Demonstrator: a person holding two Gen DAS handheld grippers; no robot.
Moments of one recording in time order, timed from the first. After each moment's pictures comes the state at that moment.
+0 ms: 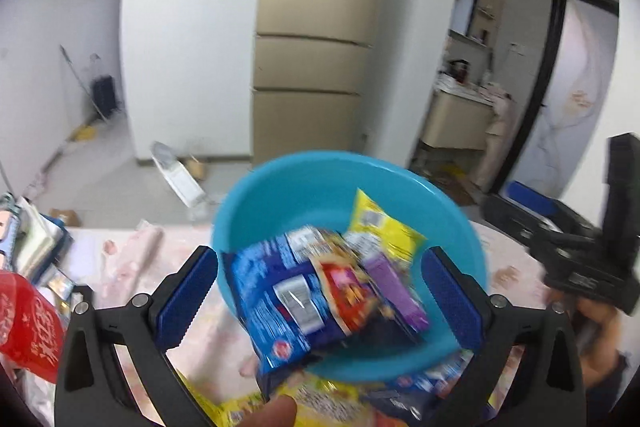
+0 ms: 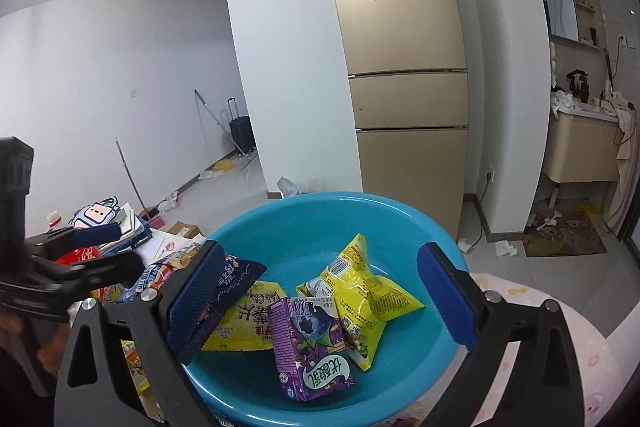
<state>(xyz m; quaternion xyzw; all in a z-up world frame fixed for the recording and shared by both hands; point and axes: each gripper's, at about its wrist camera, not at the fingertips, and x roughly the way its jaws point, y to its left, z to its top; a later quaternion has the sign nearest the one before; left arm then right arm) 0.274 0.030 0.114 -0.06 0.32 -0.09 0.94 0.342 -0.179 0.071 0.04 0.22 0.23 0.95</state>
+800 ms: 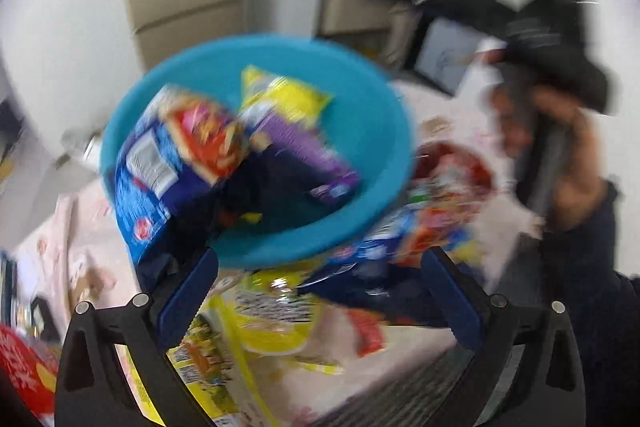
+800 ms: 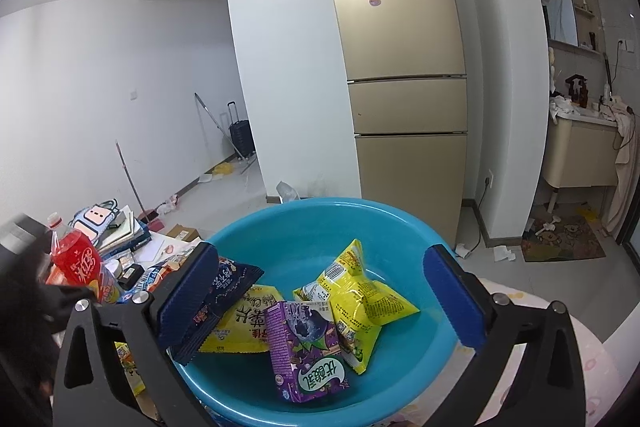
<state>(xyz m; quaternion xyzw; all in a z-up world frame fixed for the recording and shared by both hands) 0.264 -0.021 0.053 0.07 0.47 -0.24 0.85 0.337 -0.184 0.074 0.04 0.21 0.23 0.95</state>
